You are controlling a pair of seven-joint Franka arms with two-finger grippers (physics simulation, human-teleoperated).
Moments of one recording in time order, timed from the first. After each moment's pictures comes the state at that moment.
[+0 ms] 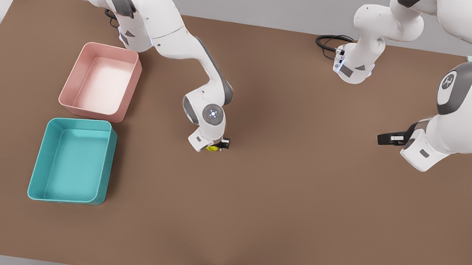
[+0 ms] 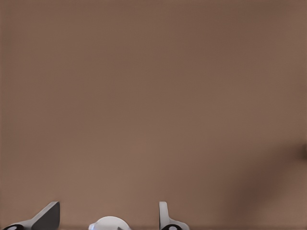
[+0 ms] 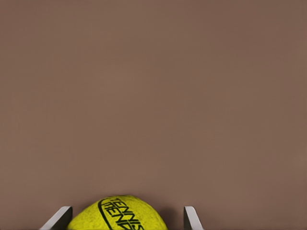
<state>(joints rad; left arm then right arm) -0.10 0.25 -0.04 -1.26 -0.01 1.22 -0.31 0.76 0.71 -0.03 -1.74 0.00 2.42 0.74</state>
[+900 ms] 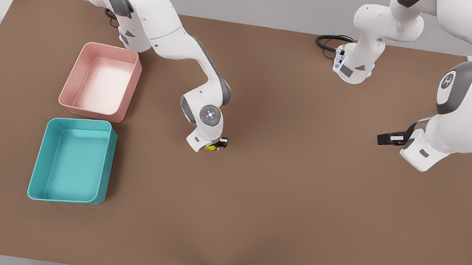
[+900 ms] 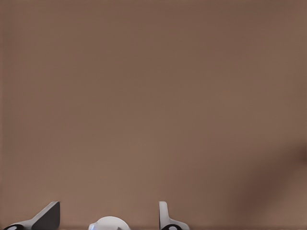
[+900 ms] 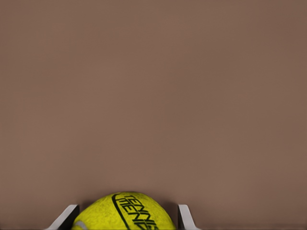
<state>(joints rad) -0.11 0.25 -0.04 -1.26 0.00 1.22 -0.31 0.73 0.70 -0.01 -1.76 0.01 2.41 0.70</state>
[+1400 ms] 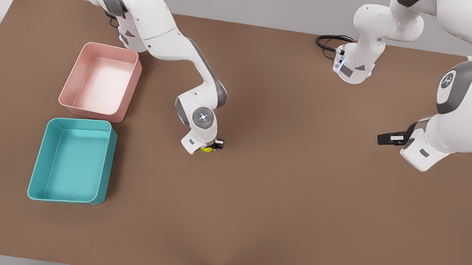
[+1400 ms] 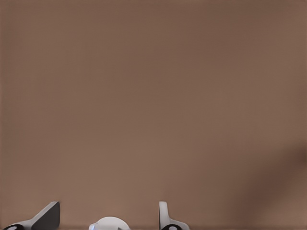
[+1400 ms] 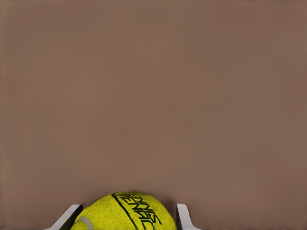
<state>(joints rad) -0.11 0.25 -0.04 -1.25 0.00 1.22 -0.32 0.65 0.68 0.03 -1.76 0.02 2.41 0.65</state>
